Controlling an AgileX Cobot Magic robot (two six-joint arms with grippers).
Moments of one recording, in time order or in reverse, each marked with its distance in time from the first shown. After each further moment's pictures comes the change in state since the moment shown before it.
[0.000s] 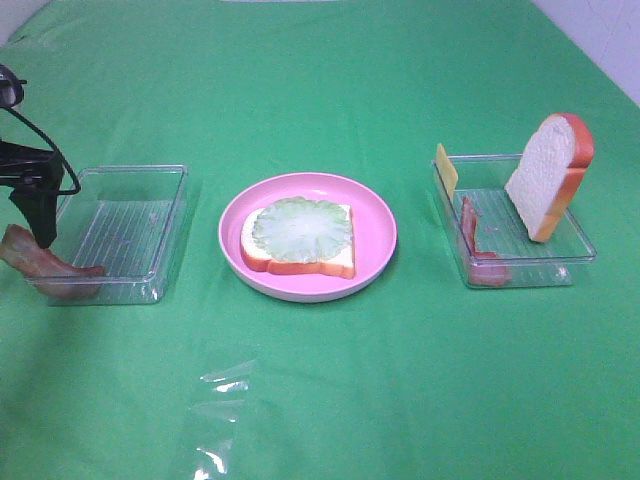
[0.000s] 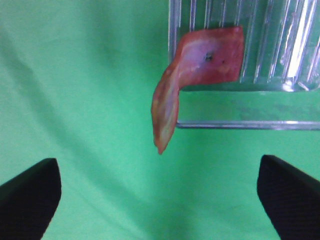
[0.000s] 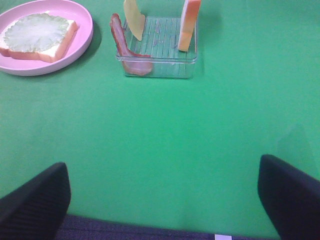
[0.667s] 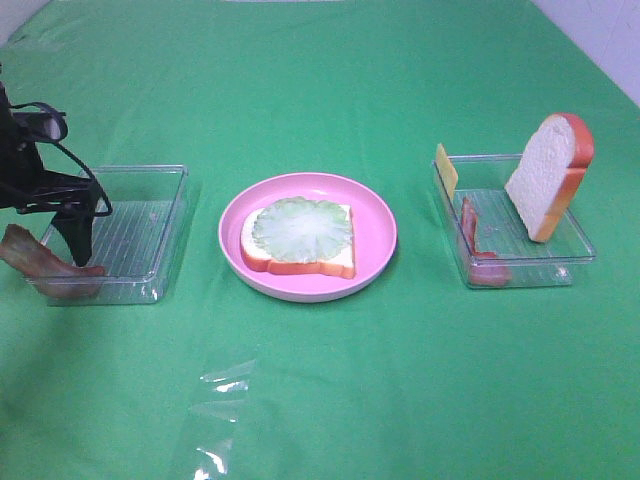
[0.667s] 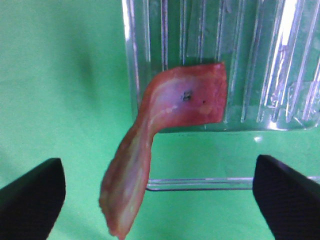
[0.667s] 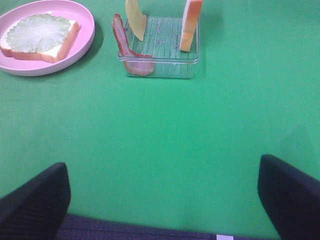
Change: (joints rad) left arm -0.022 0.108 0.000 -0.037 -0.102 0.012; right arm 0.000 0.000 0.000 0.006 0.000 0.000
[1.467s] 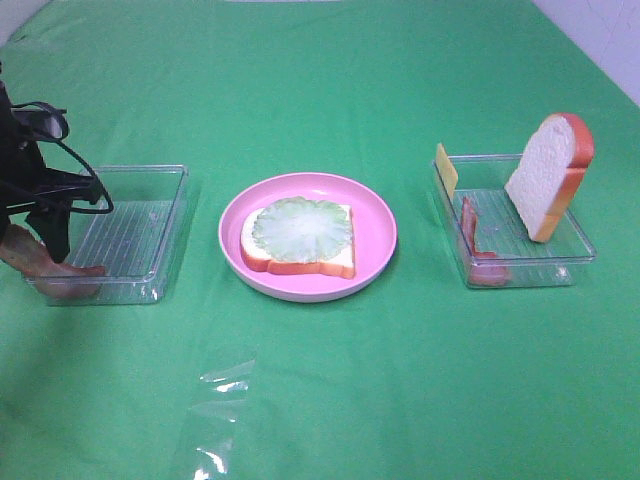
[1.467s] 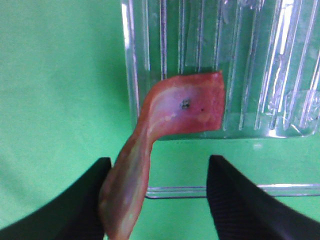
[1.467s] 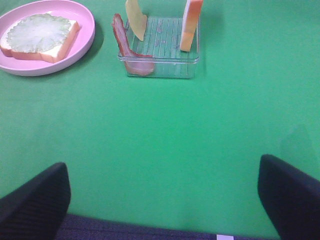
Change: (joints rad) left arm 0.000 0.000 0.000 0.000 -0.021 0.000; right arm 0.000 0.000 0.000 0.001 0.000 0.000
